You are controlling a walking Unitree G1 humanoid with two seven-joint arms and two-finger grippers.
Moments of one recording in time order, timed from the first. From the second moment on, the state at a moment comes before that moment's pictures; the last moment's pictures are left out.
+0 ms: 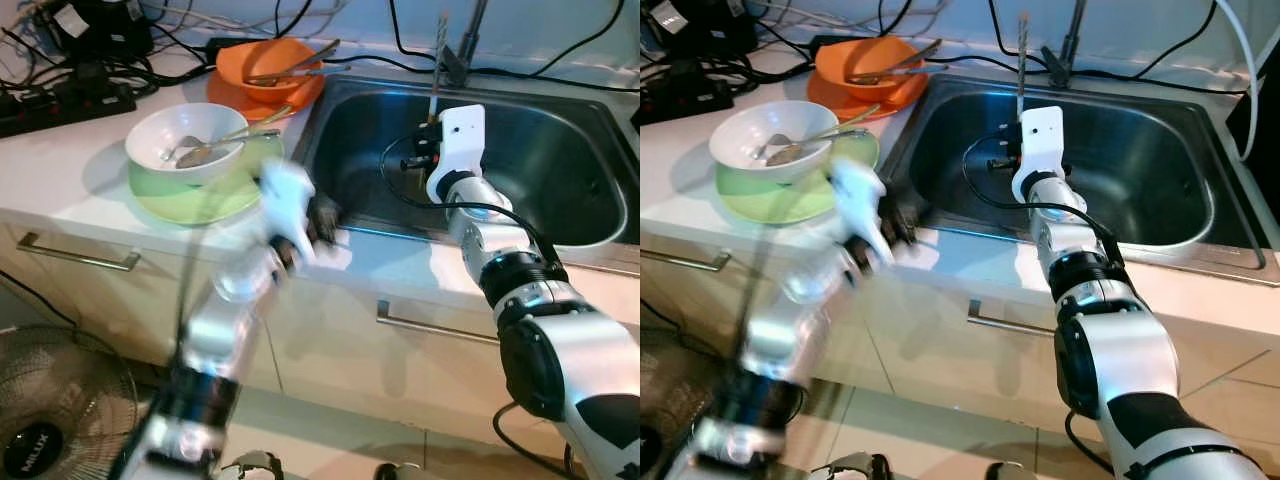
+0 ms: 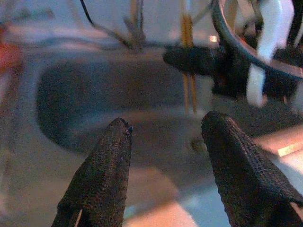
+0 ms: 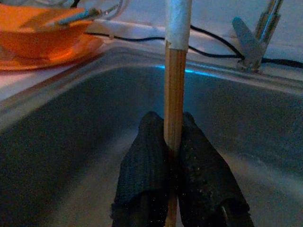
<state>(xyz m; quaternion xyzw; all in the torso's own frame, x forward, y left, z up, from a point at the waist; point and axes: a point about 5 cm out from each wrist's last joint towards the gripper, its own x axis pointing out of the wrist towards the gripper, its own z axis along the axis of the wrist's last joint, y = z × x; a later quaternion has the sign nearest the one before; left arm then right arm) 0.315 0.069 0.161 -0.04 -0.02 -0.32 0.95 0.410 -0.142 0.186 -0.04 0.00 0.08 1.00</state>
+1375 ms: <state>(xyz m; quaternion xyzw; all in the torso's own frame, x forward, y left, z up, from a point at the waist) 0.308 0.062 0.157 0.00 0.02 -0.31 0.95 0.409 -0.133 0.171 -0.07 0.05 0.08 0.99</state>
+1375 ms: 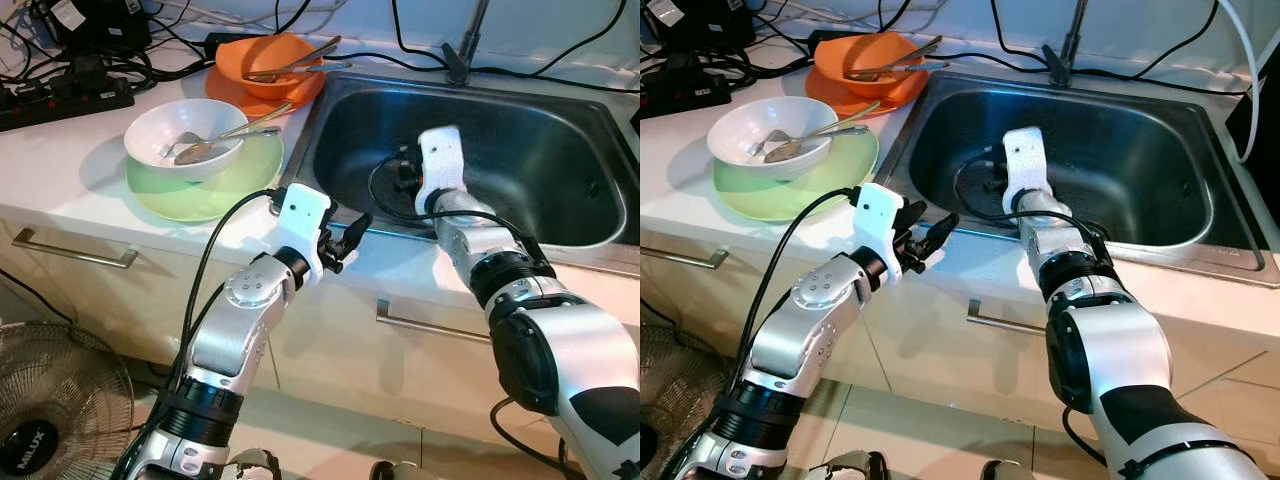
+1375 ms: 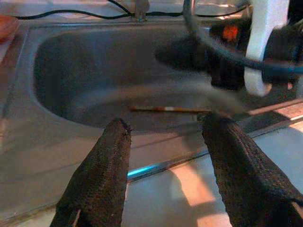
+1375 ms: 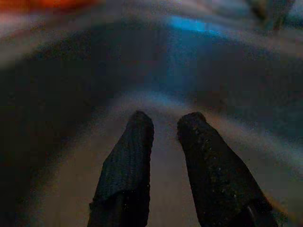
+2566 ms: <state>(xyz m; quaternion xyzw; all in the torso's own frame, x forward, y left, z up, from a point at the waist) 0.312 0.080 0.162 0.02 -0.09 -0.22 0.97 0.332 -0.142 0.178 -0.01 -0.20 0.14 0.97</state>
